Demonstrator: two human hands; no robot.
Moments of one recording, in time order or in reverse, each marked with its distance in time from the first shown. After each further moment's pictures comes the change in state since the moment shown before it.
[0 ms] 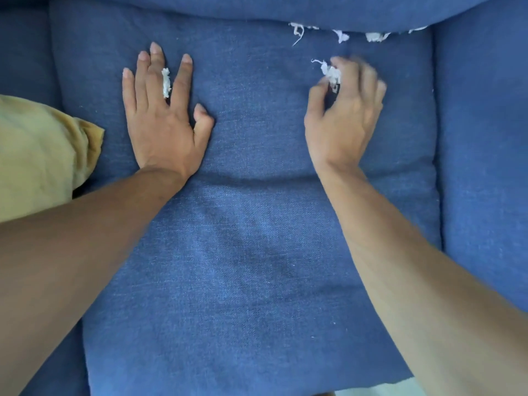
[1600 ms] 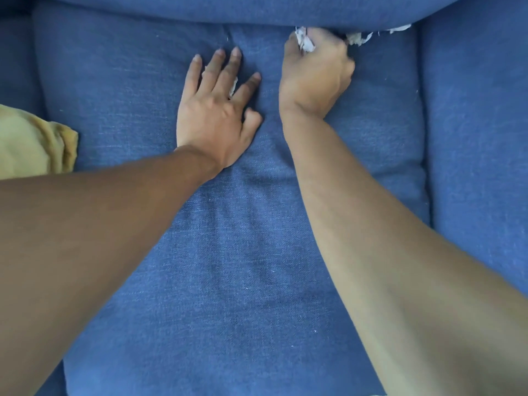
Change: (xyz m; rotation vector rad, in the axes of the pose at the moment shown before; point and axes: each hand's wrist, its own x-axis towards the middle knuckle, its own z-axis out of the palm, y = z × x) left_hand 0.031 0.067 -0.005 0.071 -0.211 0.304; right_hand 0.053 -0.041 0.021 0.220 -0.206 0.366
